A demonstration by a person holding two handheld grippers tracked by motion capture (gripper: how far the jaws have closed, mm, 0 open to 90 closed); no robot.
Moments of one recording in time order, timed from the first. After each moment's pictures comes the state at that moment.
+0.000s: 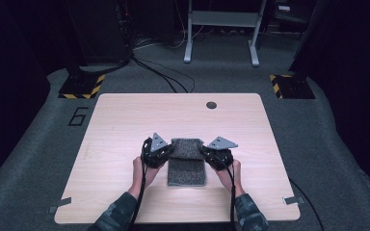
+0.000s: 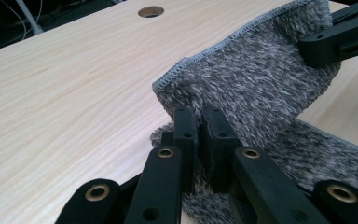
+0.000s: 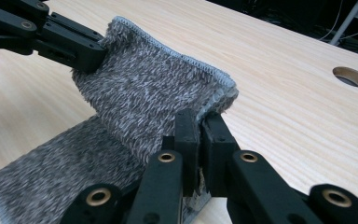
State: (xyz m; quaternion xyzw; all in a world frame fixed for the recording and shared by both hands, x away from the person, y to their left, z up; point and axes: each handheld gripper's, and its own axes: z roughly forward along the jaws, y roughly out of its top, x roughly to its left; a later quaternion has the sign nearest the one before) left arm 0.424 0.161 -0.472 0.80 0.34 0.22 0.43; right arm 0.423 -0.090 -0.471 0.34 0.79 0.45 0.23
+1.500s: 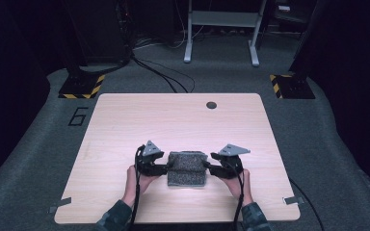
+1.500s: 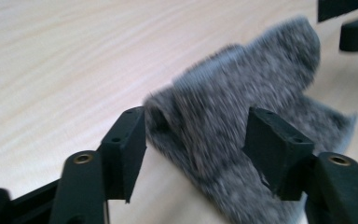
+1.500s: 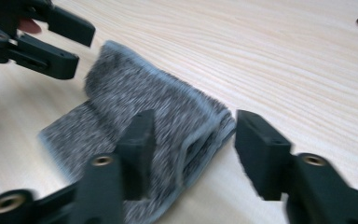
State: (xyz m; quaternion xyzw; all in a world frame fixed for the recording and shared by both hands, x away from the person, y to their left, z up) left arm 0.418 0.178 -0.478 0.81 0.37 0.14 0.43; right arm 0.406 -0.118 -0.476 0.37 0.80 0.45 0.15
